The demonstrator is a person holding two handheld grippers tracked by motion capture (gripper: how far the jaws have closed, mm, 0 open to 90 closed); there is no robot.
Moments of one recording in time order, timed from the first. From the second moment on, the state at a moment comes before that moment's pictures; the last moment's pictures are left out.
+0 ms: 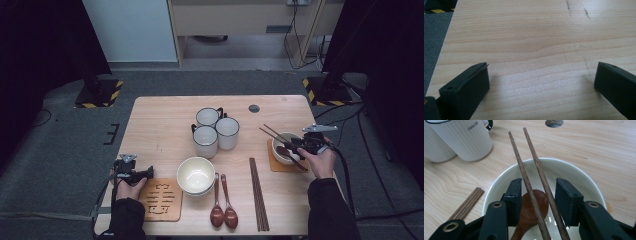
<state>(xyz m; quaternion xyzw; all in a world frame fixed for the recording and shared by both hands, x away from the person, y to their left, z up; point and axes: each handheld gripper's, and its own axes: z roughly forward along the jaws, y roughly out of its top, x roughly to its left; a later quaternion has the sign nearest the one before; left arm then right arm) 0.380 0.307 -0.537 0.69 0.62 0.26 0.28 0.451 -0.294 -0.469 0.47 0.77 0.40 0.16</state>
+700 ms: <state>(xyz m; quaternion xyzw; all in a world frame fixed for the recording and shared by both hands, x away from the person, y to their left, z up) 0.380 0.307 -0.537 0.69 0.62 0.25 0.28 0.450 -0.290 -0.466 0.44 0.80 0.38 0.14</state>
